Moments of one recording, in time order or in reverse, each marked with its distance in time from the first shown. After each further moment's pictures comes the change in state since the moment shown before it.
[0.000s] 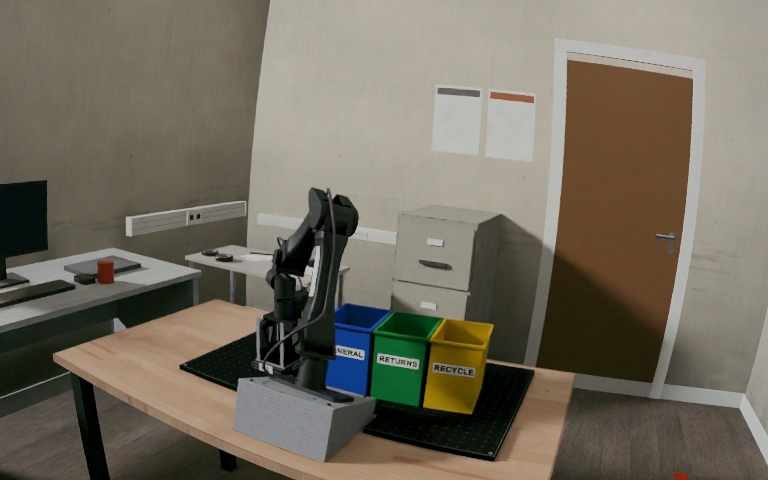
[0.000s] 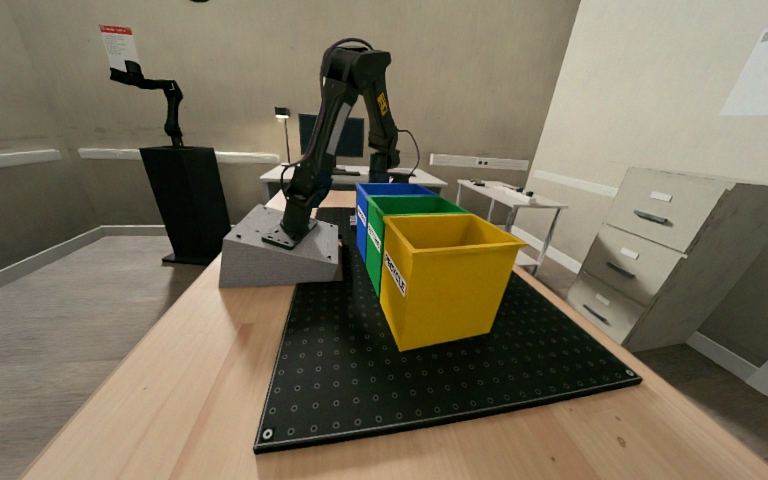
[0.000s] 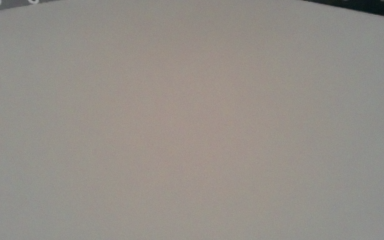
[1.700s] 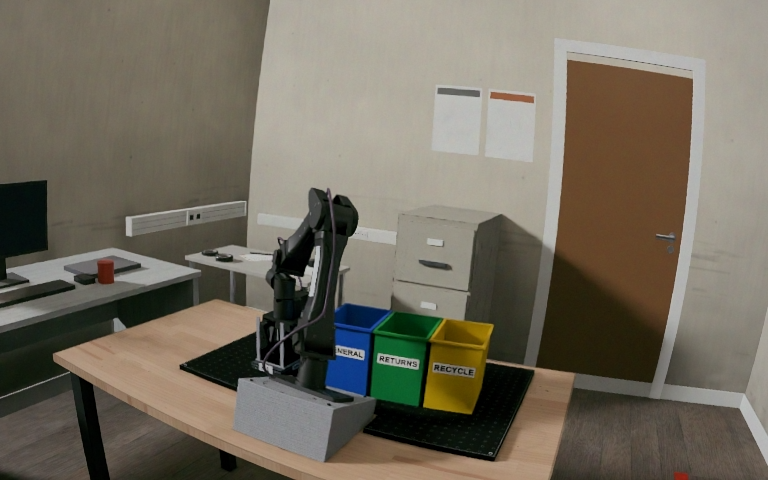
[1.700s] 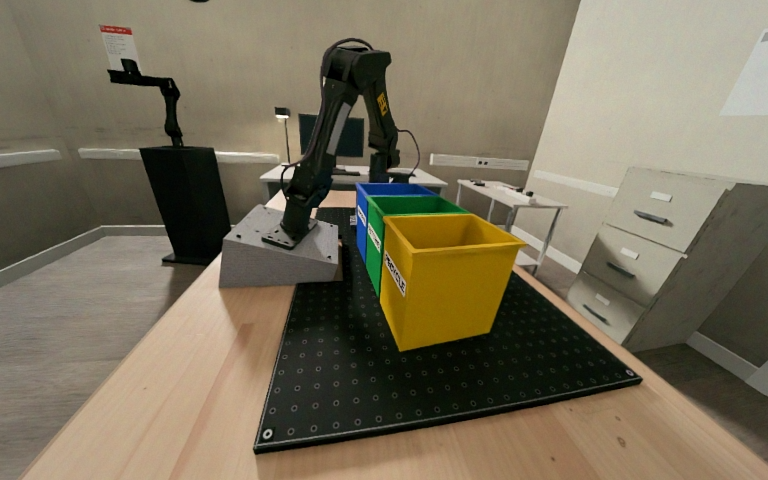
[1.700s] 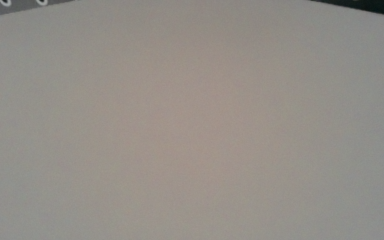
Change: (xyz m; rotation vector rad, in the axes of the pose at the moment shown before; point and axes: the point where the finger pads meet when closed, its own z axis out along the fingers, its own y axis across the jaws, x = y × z) arm 0.000 0.004 0.000 -0.017 0.001 0.006
